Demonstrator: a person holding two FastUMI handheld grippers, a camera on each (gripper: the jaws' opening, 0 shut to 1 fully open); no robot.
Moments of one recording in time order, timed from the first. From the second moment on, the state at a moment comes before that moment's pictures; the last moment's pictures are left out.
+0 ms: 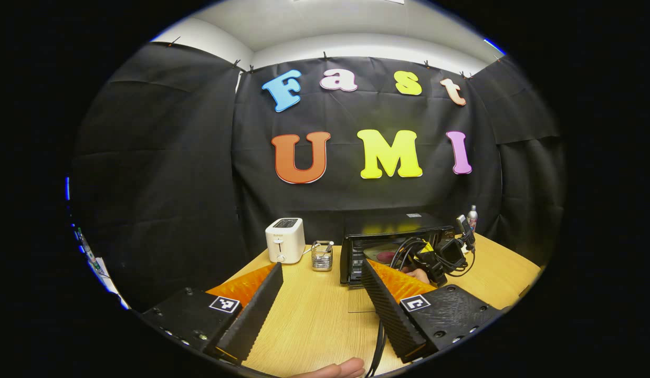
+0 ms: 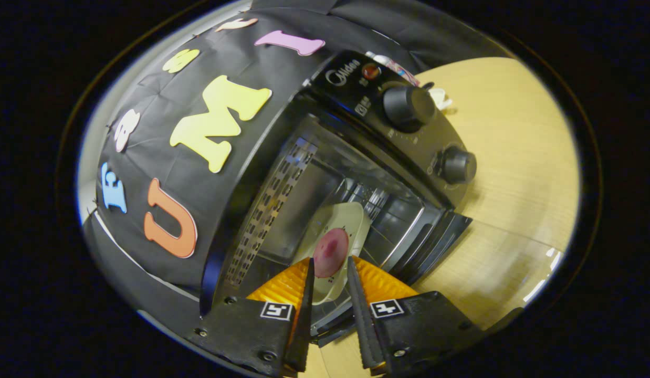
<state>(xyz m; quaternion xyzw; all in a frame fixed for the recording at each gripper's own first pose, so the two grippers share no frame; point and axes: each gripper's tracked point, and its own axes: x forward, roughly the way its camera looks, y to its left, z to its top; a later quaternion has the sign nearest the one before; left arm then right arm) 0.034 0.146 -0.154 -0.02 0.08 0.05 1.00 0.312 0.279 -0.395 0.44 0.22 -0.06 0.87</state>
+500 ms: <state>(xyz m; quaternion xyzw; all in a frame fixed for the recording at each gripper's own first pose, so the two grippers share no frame) 0.020 0.138 -0.158 -0.03 0.09 0.07 0.99 0.234 0.255 -0.347 0.28 0.21 0.03 0.94</state>
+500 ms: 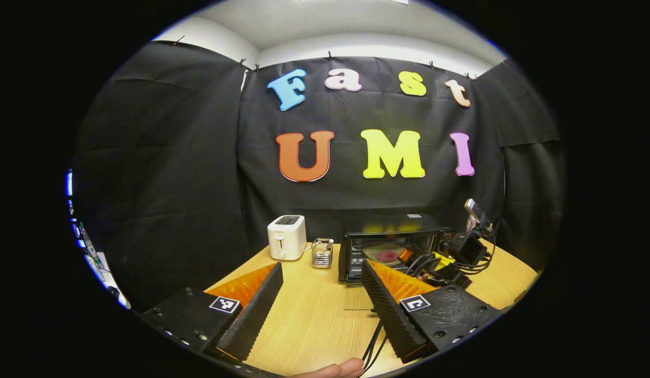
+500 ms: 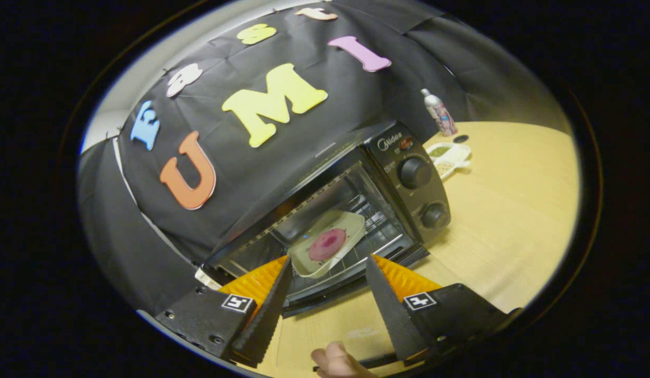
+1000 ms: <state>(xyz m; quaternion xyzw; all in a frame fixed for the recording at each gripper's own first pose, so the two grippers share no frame) 0.042 0.079 -0.248 -0.09 0.20 0.05 0.98 0.141 0.177 -0.227 0.13 0.11 0.14 0.97</state>
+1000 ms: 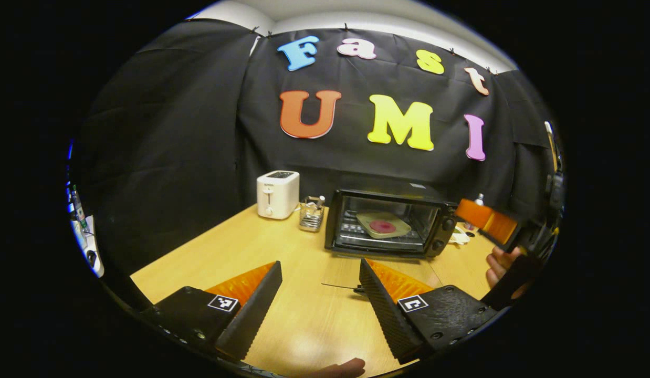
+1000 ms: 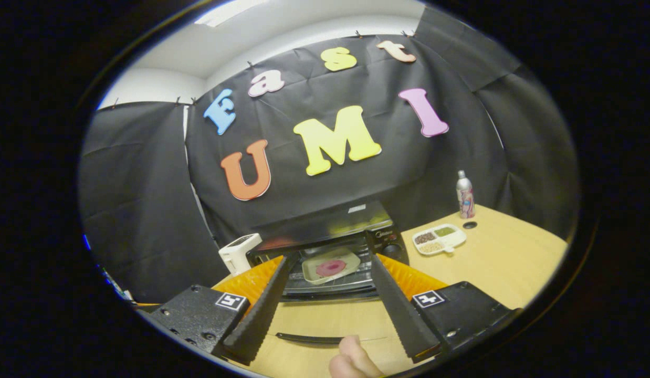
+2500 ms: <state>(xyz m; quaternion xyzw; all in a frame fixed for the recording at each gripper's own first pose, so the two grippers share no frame) 0.099 -0.055 -0.386 -0.01 0.36 -0.07 0.93 0.052 0.029 -0.132 0.04 0.01 0.10 0.99</state>
